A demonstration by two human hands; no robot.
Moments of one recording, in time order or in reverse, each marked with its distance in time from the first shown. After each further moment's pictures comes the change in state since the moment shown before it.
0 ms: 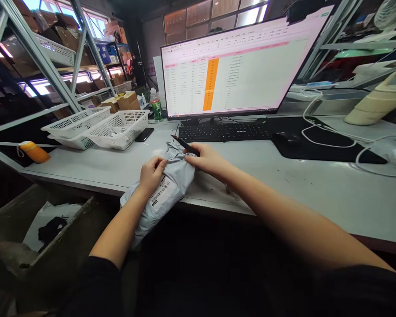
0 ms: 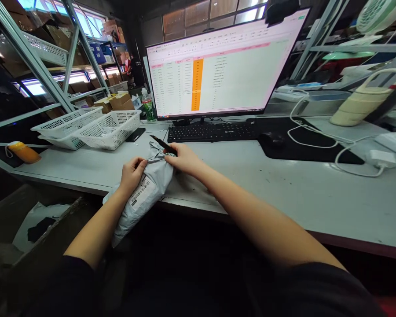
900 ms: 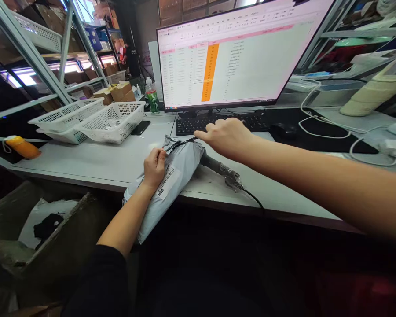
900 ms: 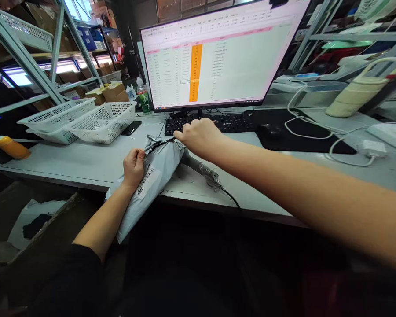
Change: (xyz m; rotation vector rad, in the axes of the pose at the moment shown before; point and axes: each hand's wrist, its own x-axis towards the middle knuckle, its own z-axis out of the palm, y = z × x) left_hand 0.000 -0.001 0.021 0.000 0.196 0.145; right_hand -0.002 -0.020 -0.061 -1.150 -0.136 -0.236
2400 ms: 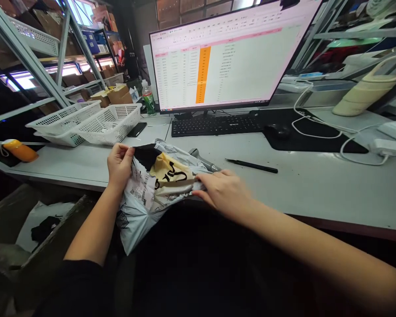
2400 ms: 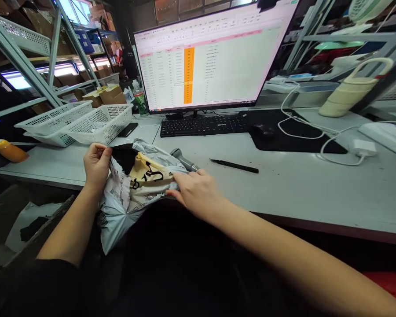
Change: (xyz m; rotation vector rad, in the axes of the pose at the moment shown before) left_hand 0.026 0.006 -0.070 -0.084 0.120 -0.109; right_hand -0.106 -0.067 0.042 0.291 0.202 0.005
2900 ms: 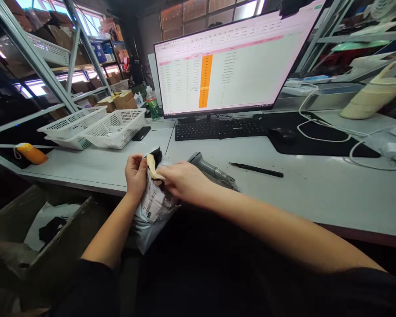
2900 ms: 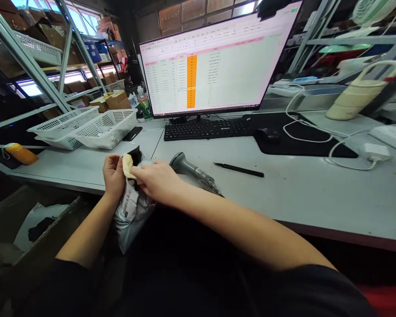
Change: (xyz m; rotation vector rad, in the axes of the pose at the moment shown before) left_hand -0.029 0.001 0.029 -0.247 0.038 -0.092; right_hand 0.090 -0.040 -0.014 0.339 -0.069 -0.202
